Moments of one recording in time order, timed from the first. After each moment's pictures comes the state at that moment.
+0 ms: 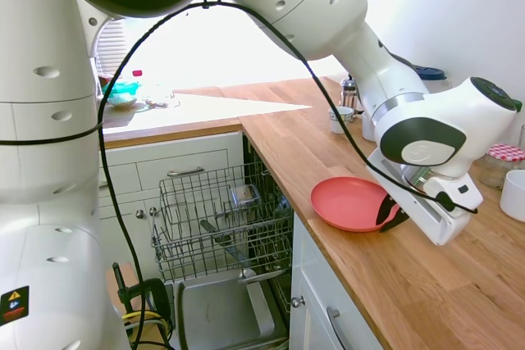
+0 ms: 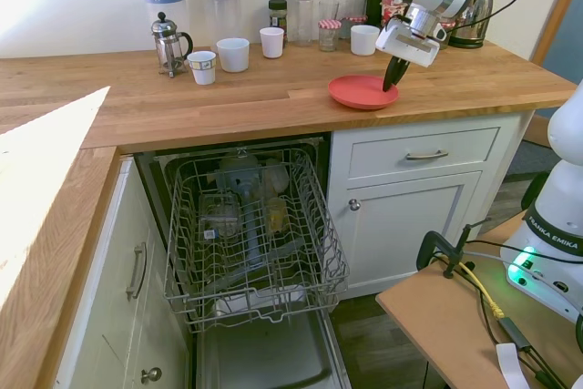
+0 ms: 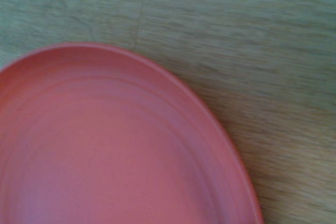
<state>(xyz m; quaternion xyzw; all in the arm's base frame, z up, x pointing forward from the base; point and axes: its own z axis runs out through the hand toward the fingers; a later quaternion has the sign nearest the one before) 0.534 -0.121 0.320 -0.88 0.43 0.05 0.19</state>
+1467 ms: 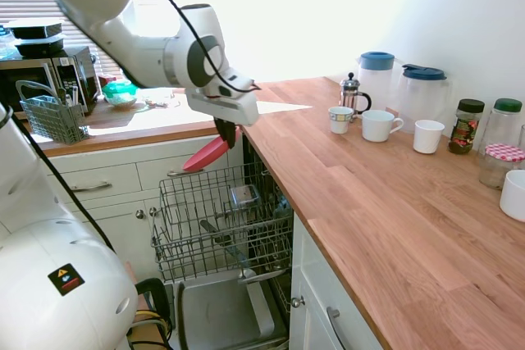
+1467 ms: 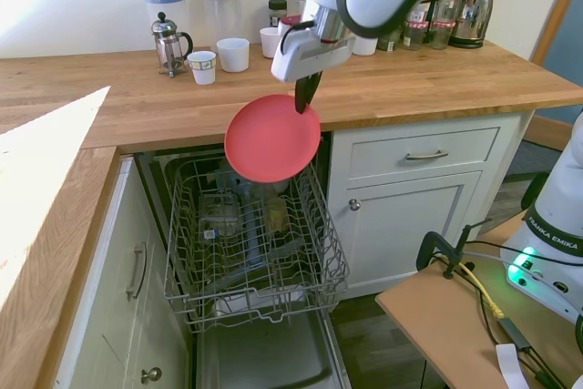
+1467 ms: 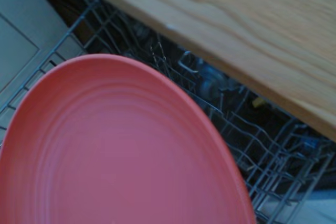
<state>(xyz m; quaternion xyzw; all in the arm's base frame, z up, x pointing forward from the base) 0.351 0.327 0.398 -0.96 0.21 -0.16 0.08</state>
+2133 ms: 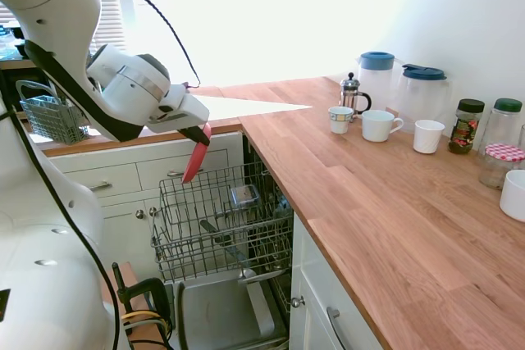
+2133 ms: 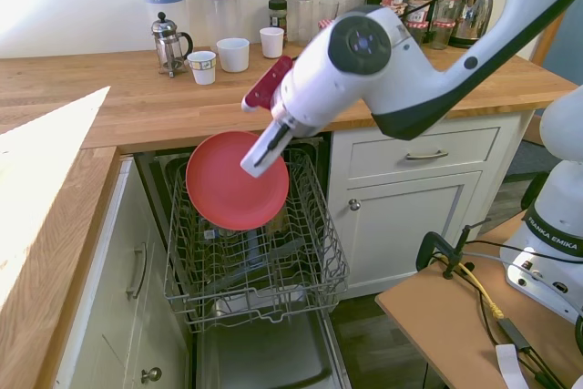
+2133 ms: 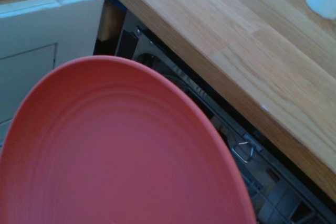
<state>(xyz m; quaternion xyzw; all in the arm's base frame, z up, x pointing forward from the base) 0.256 0.415 0.325 -0.91 0.08 -0.40 0.06</state>
